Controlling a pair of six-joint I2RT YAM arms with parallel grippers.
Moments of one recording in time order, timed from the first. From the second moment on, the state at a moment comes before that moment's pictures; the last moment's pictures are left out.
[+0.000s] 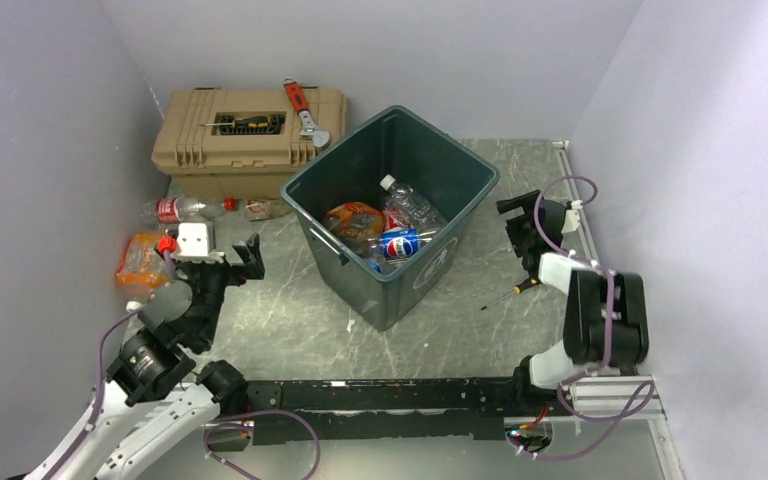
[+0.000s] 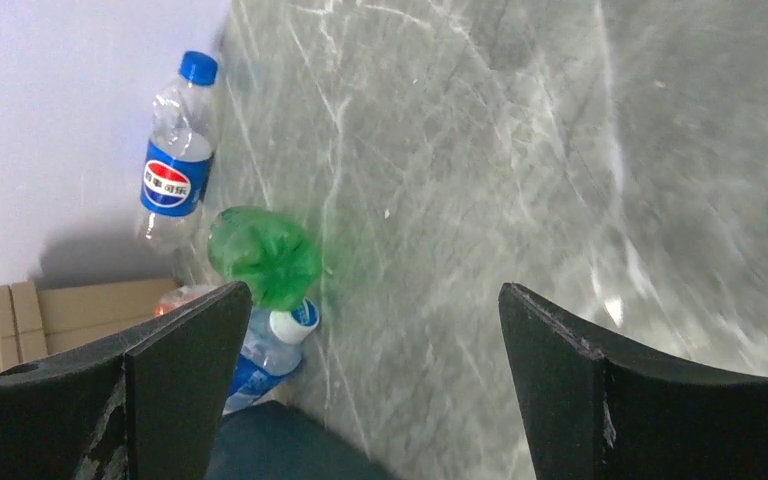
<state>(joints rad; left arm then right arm) -0.70 0.35 0.73 -0.33 -0.65 -0.06 -0.07 1.42 0.61 0.31 0.06 1.05</state>
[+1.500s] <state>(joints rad) -0.69 0.47 0.73 -0.34 -0.68 -0.07 0.06 2.11 1.08 0.59 -0.37 1.09</state>
